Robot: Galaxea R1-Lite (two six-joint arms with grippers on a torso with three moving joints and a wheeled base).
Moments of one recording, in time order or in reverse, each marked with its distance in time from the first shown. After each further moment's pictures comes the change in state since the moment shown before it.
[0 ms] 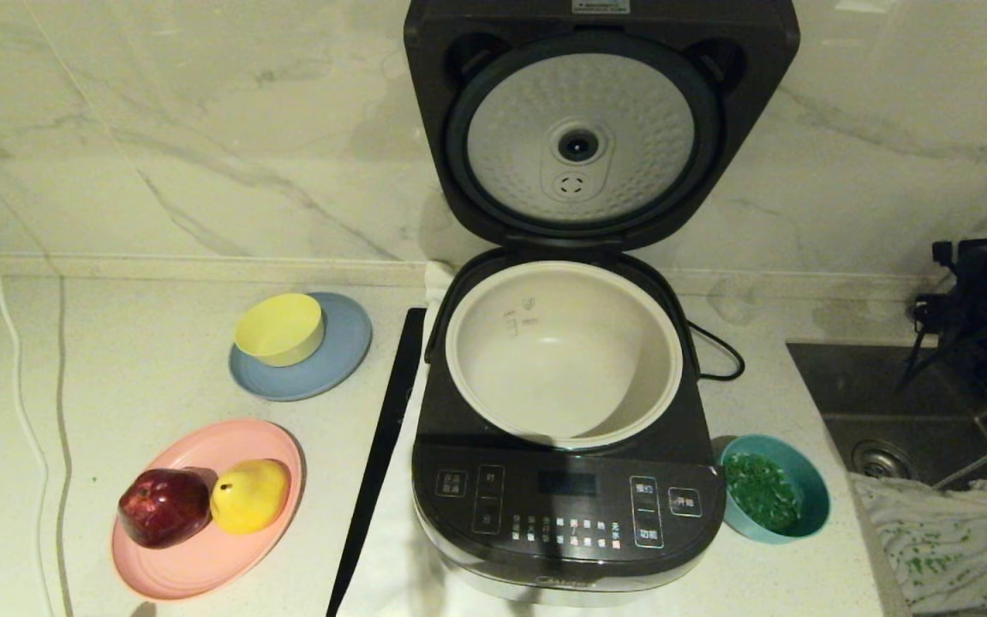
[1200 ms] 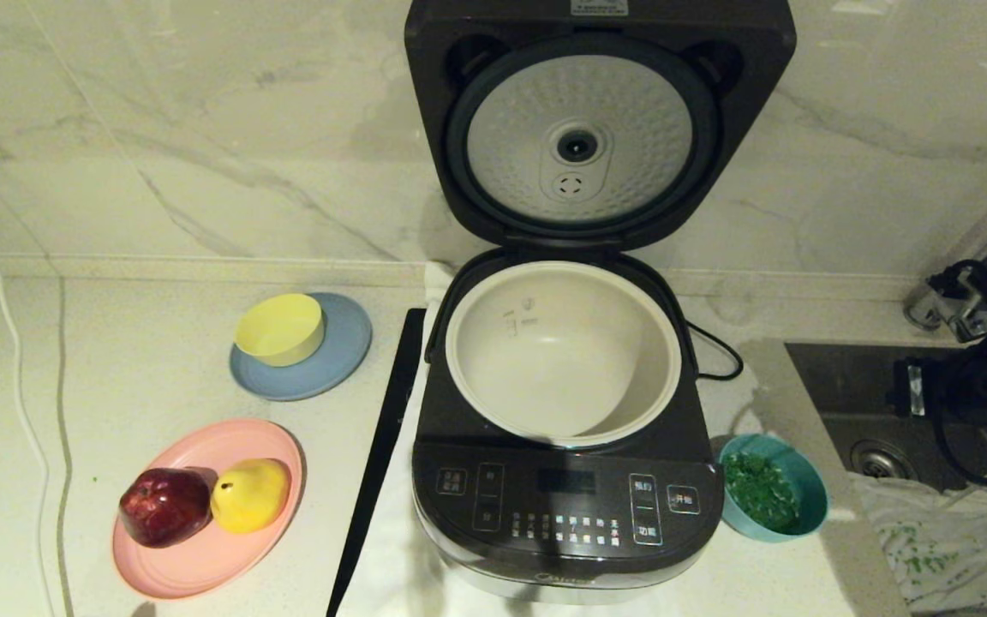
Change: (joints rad) left arm 0.000 0.000 0.000 0.000 0.000 0.000; right arm 0.300 -0.702 0.381 0.998 0.411 0.427
